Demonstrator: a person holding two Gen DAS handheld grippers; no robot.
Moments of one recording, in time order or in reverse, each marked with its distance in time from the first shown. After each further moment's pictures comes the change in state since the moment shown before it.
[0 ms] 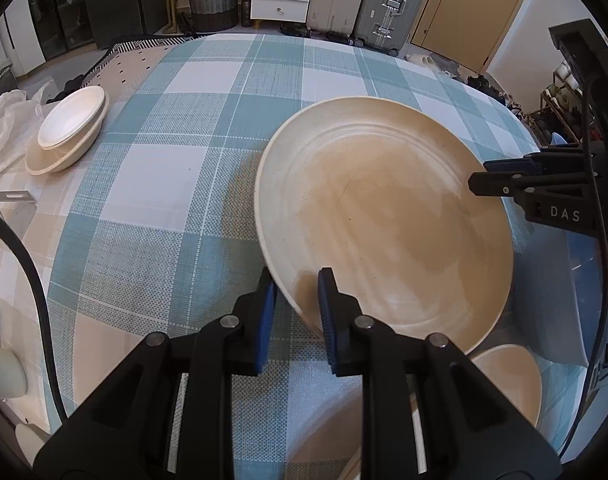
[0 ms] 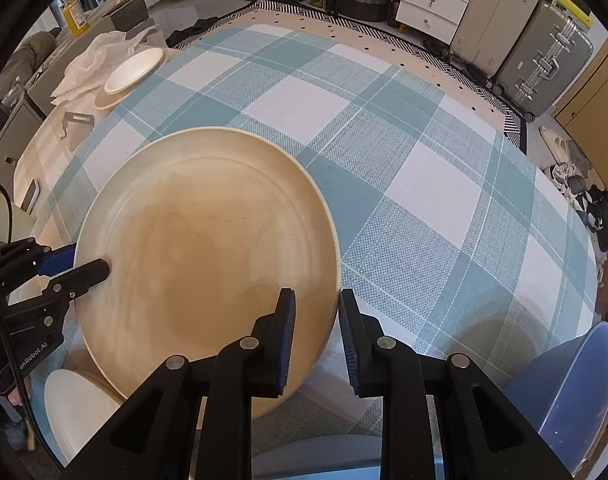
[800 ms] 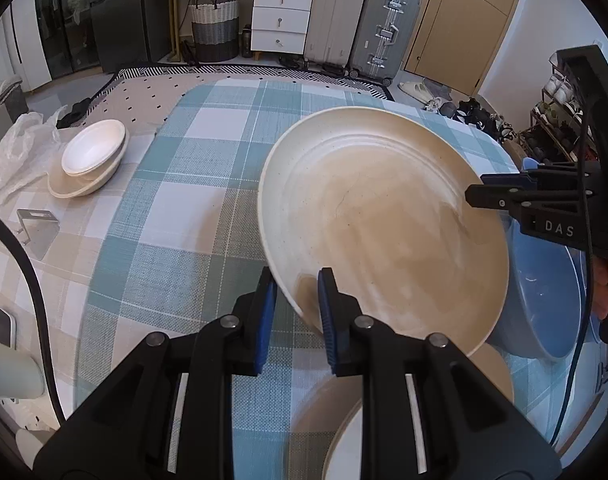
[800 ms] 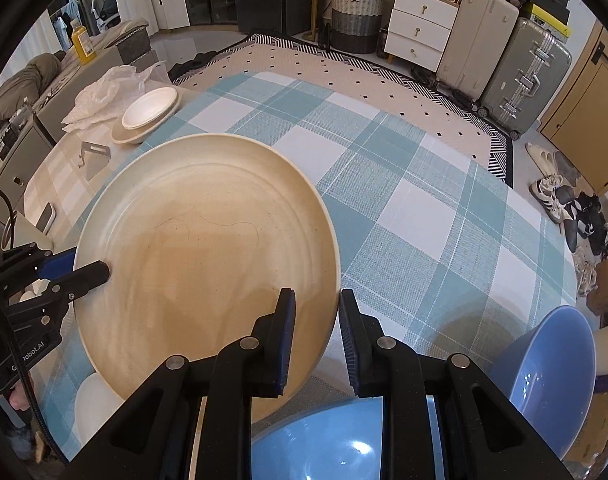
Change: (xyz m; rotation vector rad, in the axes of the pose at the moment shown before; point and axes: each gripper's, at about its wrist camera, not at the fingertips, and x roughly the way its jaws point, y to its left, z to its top) left arm -0.071 0.000 -0.001 0.006 -0.113 -0.004; right arm -0.064 0.017 -0.014 0.030 -0.127 -0.014
